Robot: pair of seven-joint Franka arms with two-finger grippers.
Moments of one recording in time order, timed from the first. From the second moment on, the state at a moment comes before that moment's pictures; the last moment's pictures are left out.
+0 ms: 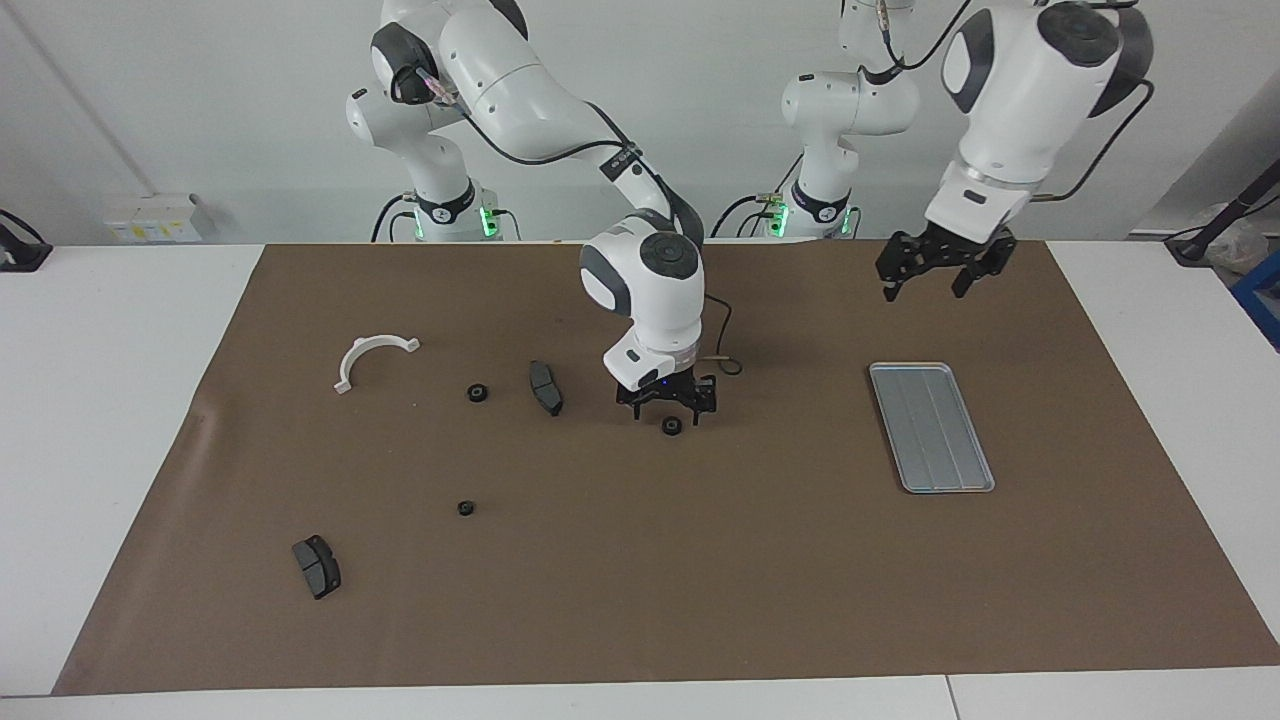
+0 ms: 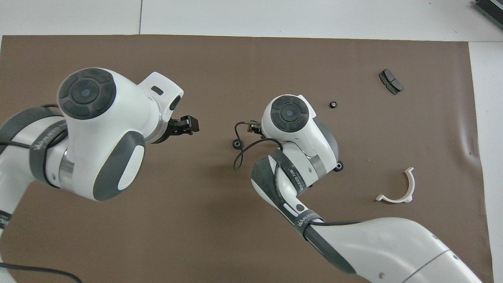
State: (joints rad) left arm -0.42 0.14 -0.03 -1.80 -0.04 2.01 -0.55; right arm 0.40 0.40 0.08 -1.79 -0.10 2.25 0.71
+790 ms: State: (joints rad) left arm -0.57 0.45 -0.03 -1.67 -0.05 2.21 -0.74; right arm 0.21 0.13 0.08 -2.23 -0.10 2.35 0.38
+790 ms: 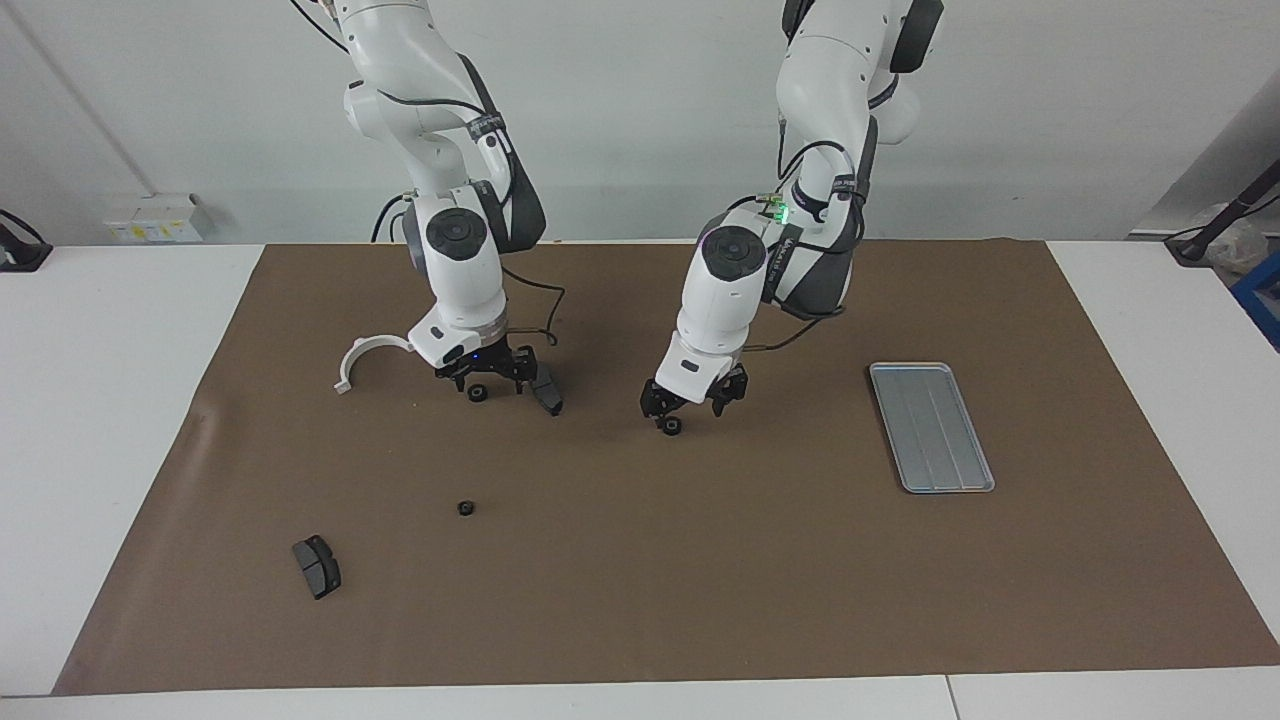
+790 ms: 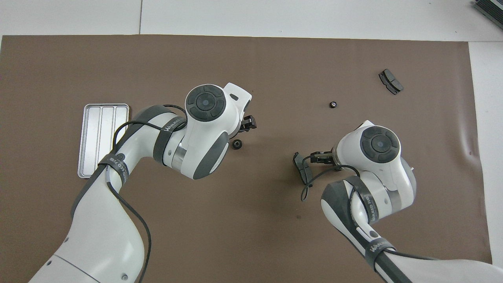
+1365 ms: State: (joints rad) left arm -0.62 0.46 -0.03 -1.82 -0.05 2.36 -0.74; right arm 0.17 0.11 0.08 -2.35 -0.09 2.46 0.32
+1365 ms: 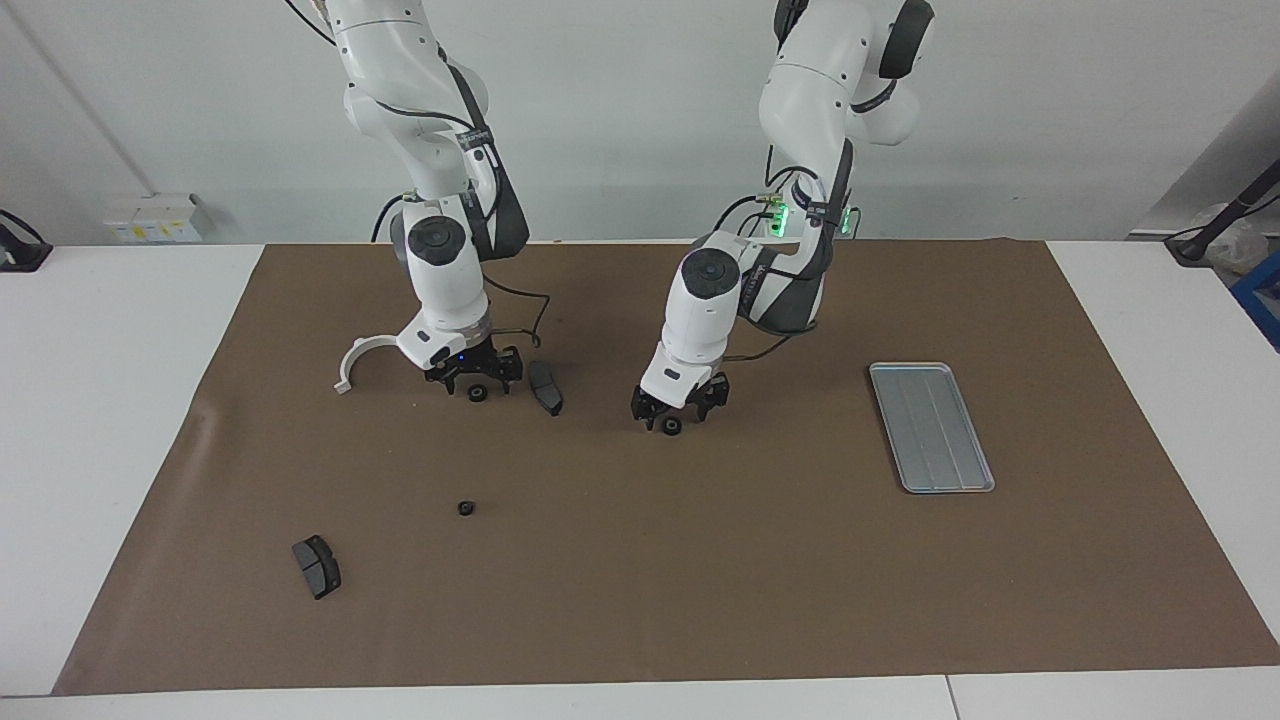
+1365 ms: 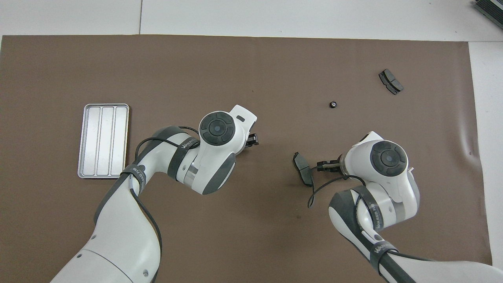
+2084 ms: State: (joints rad) left arm -0.63 0.45 -0.02 -1.83 -0.04 2.36 -0.74; right arm 0.16 0.09 0.08 -2.38 -0.08 2.50 0.32
